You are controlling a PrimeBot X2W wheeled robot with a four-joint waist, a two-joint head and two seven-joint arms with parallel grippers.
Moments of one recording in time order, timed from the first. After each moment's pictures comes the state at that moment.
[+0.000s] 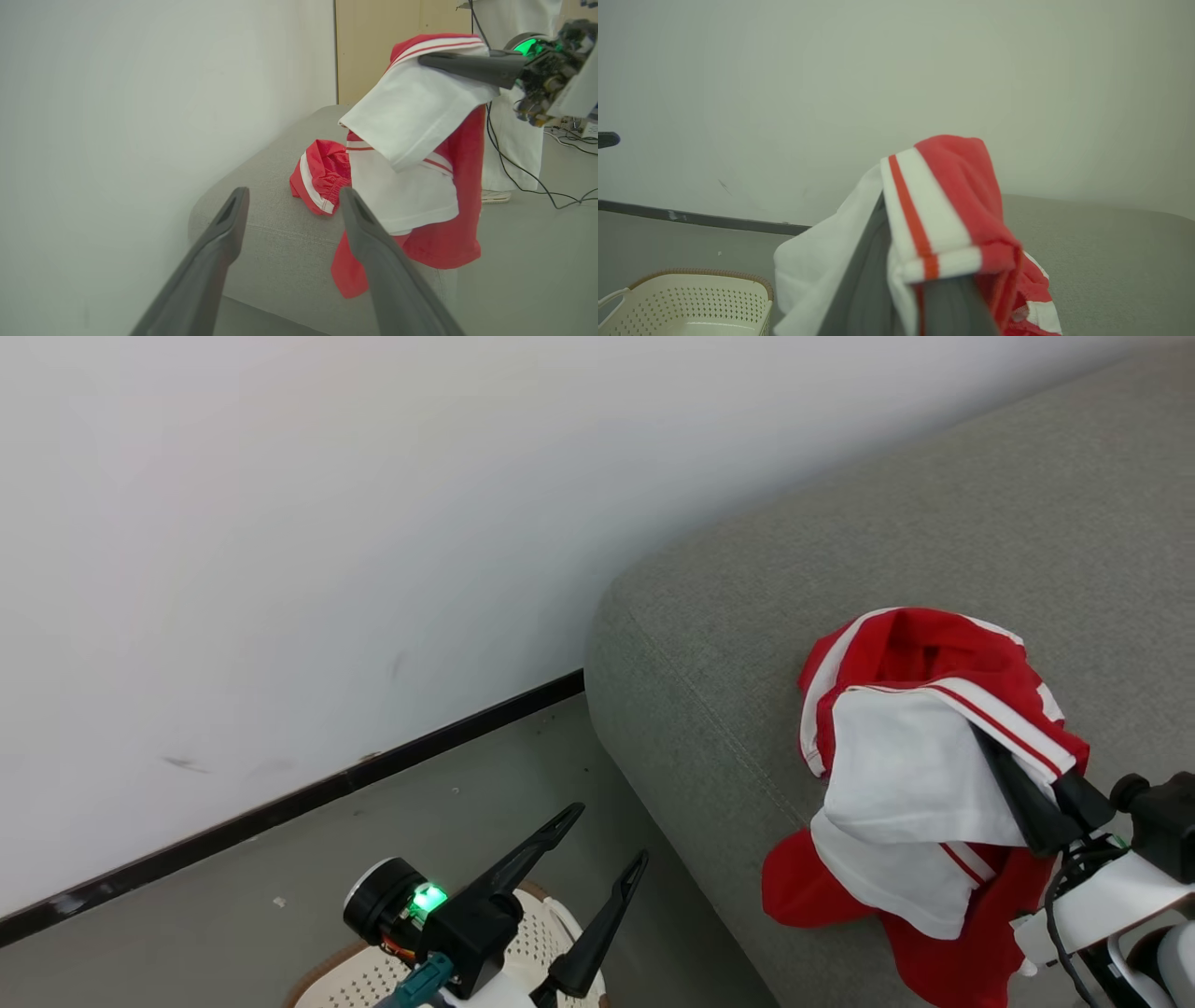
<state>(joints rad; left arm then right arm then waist) -0.17 0.10 -0.56 0.05 -0.25 -0.09 -0.19 -0.09 -0.41 0.17 -0.06 0.19 0.13 -0.25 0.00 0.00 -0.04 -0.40</state>
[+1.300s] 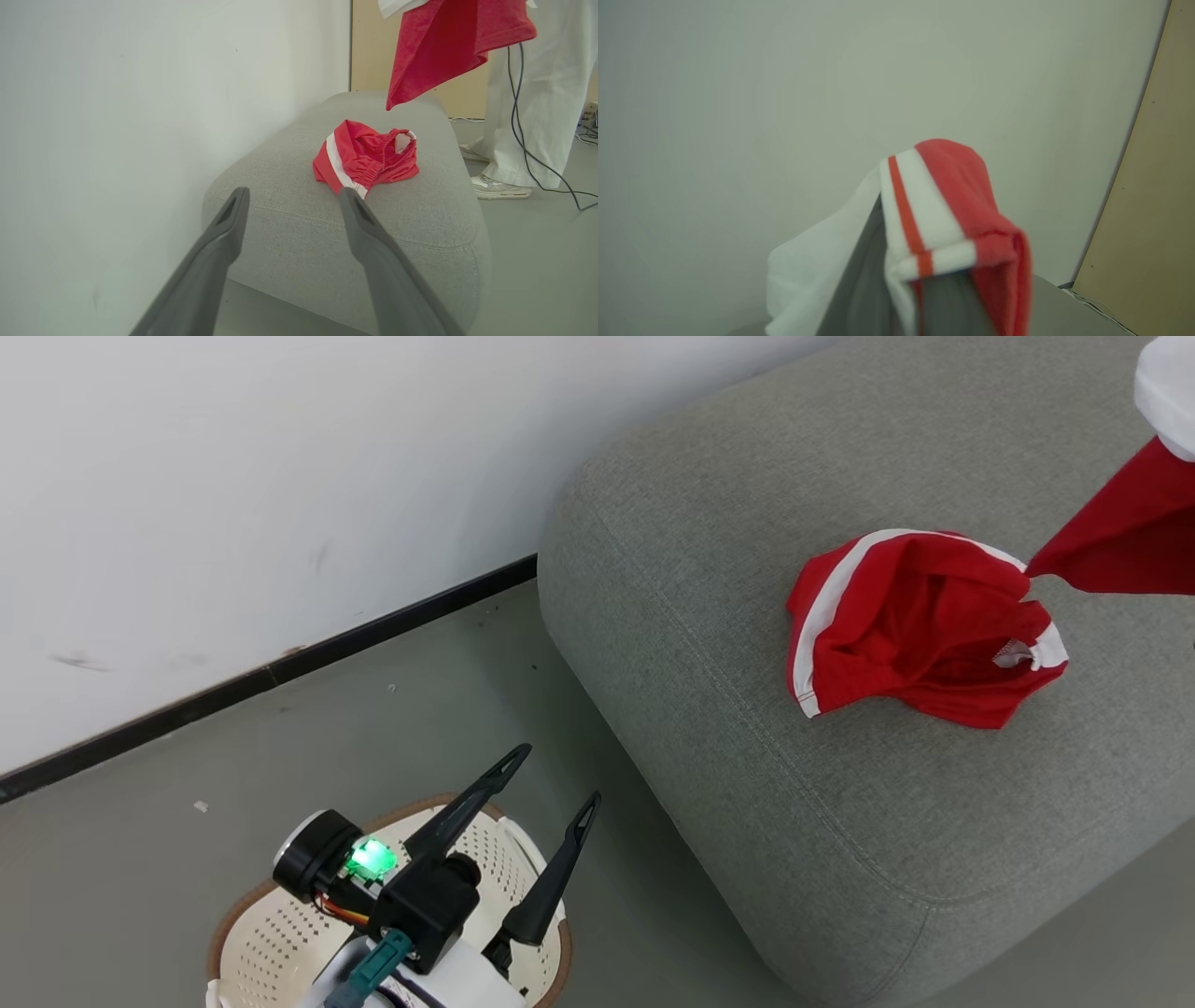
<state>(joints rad) -0.18 0.18 -0.50 -0.11 -0.18 -0.03 -0.11 -0.93 -0.58 0.05 0.28 0.38 0.13 -0.04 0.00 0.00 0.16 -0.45</state>
